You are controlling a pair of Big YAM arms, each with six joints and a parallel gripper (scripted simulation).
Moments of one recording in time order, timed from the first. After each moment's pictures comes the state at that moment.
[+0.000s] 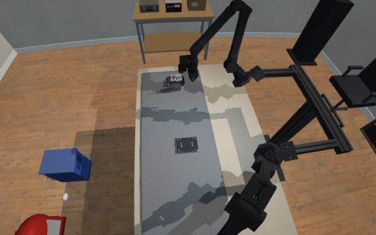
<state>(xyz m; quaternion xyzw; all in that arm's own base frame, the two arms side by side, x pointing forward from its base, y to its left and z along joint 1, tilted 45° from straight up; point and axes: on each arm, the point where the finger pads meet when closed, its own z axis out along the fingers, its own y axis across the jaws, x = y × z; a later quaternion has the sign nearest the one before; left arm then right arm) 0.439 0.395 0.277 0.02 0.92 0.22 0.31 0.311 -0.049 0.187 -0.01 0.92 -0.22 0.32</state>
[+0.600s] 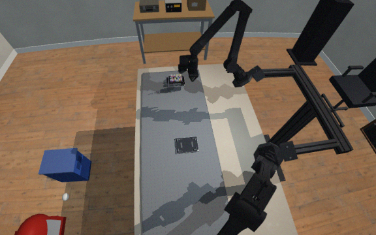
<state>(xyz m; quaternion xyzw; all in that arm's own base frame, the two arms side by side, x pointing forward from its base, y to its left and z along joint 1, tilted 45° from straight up) 0.439 0.395 0.277 0.02 0.92 0.22 0.31 0.311 -0.049 0.187 -0.01 0.92 -0.22 0.32</state>
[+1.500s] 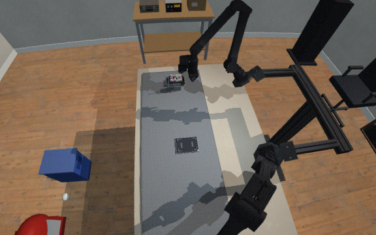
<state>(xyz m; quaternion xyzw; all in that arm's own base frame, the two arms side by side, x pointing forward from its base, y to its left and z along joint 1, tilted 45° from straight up) 0.439 0.396 0.278 0.02 0.92 0.22 0.31 0.311 -0.049 0.187 -0.01 0.92 -0.22 0.32</state>
